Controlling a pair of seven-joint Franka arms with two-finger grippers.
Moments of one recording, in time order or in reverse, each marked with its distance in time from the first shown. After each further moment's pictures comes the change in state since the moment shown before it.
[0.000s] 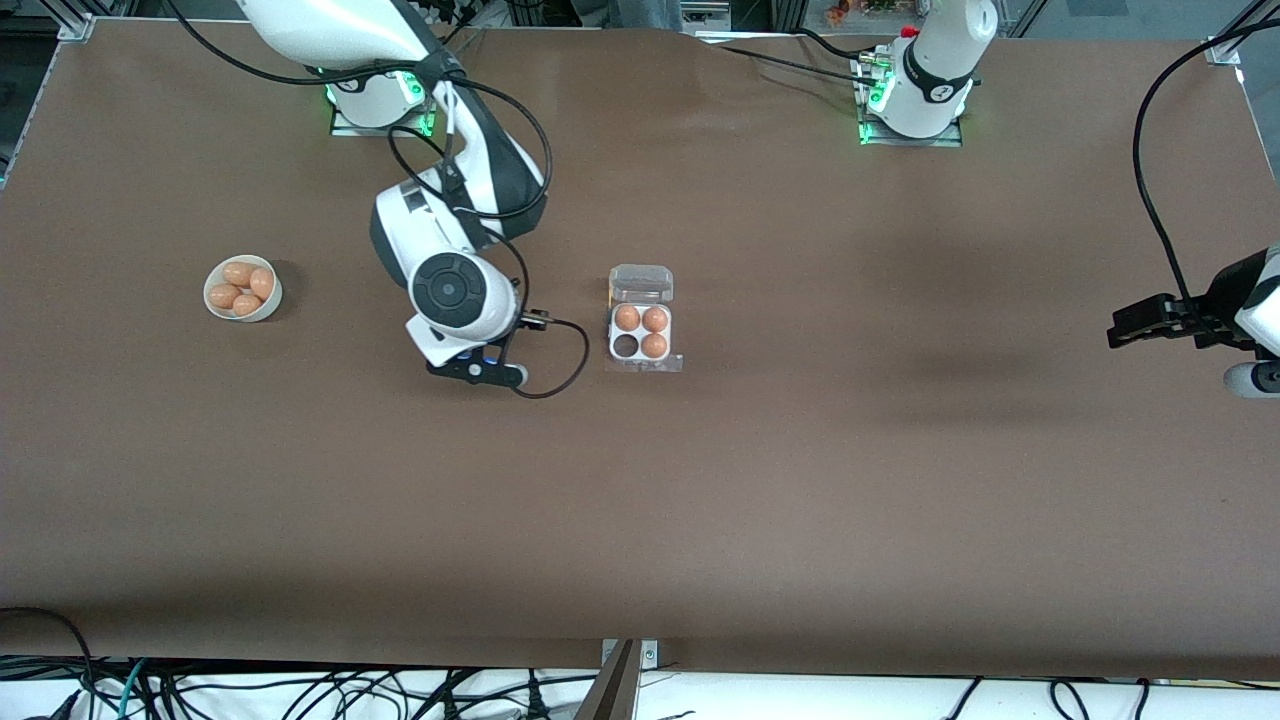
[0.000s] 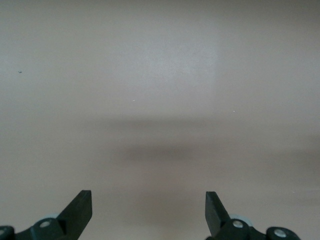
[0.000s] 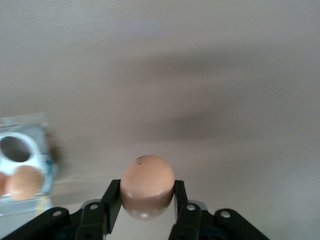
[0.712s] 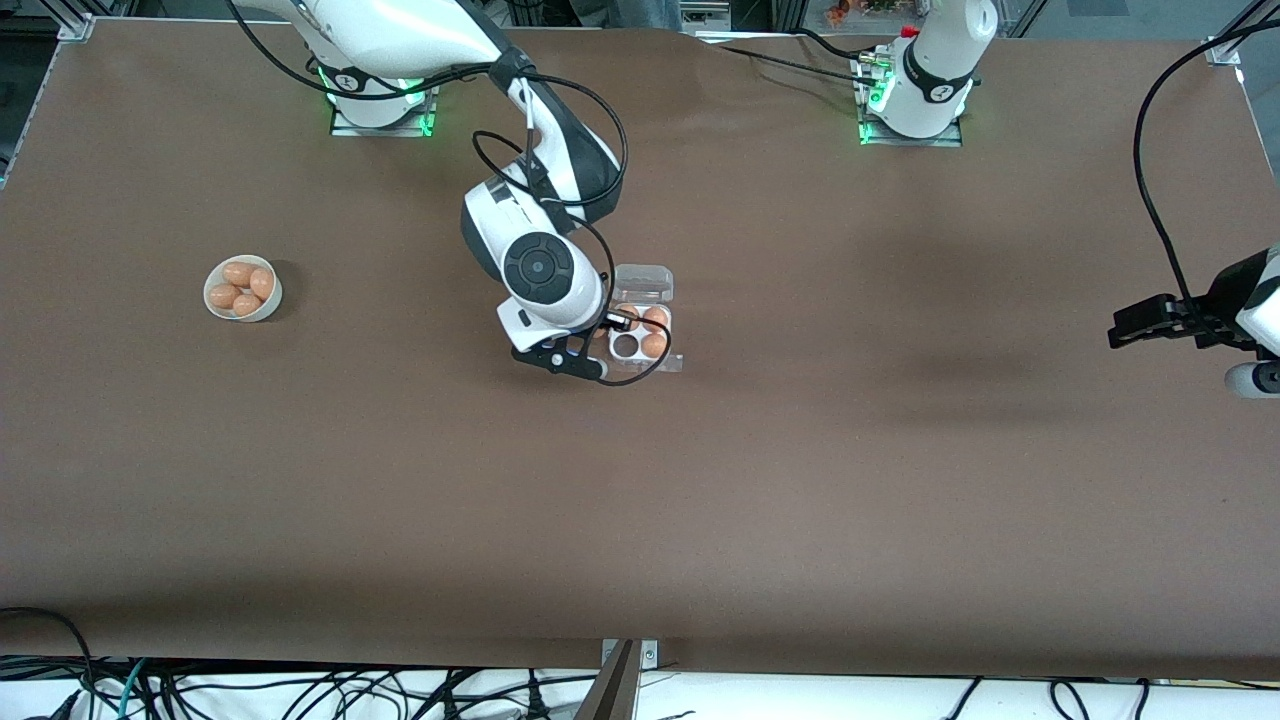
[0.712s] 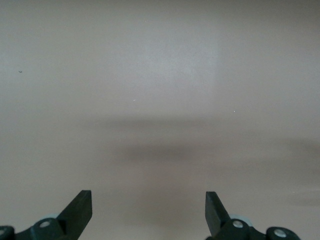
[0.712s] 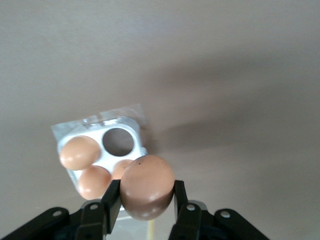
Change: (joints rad) left arm 0.001 0.001 0.000 0.000 0.000 0.000 0.000; right arm 0.120 0.106 0.000 0.093 0.091 0.173 0.152
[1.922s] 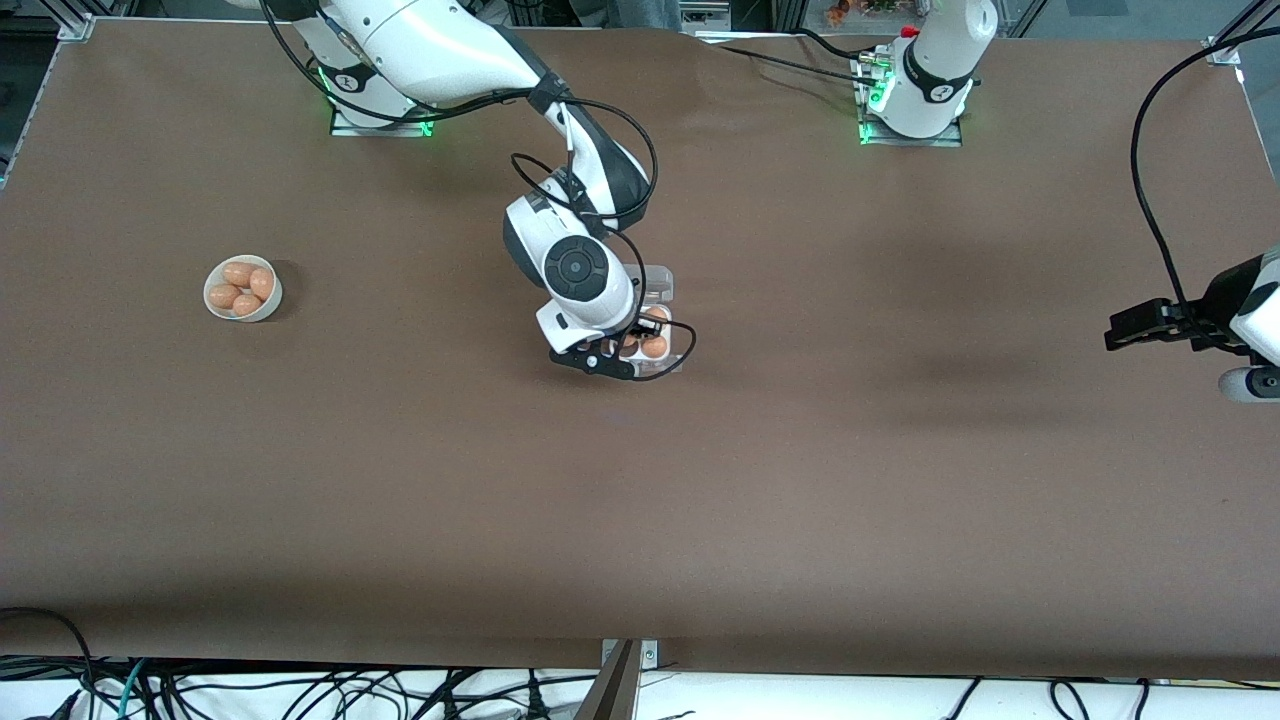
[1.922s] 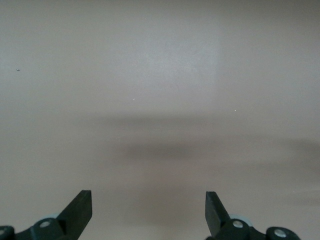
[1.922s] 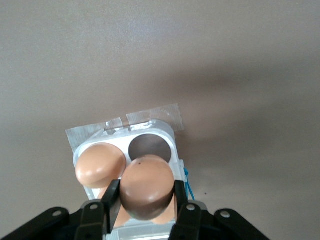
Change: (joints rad) left arm 0.000 0.010 0.000 0.000 0.000 0.000 0.000; right arm 0.043 0.086 0.010 0.001 0.012 0.143 0.018
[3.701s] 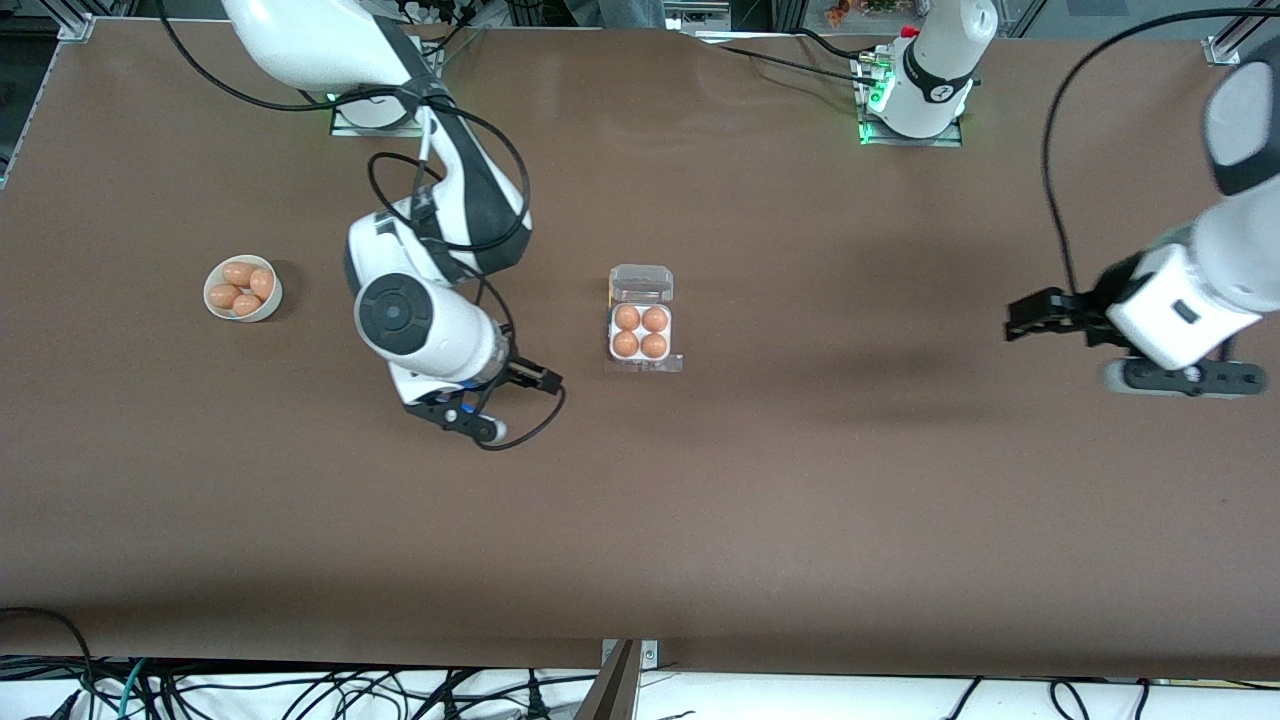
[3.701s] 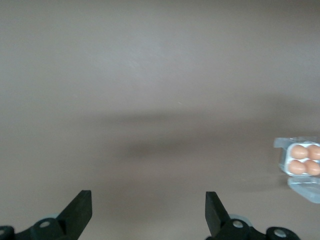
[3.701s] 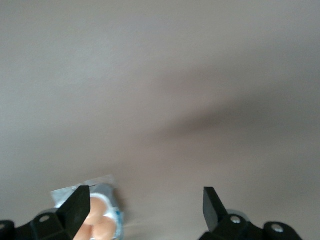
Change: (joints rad) left arm -0.183 0.000 -0.017 0.003 -0.089 -0.026 -0.181; right arm -0.182 -0.133 -0.128 0.078 -0.002 -0.248 -0.173
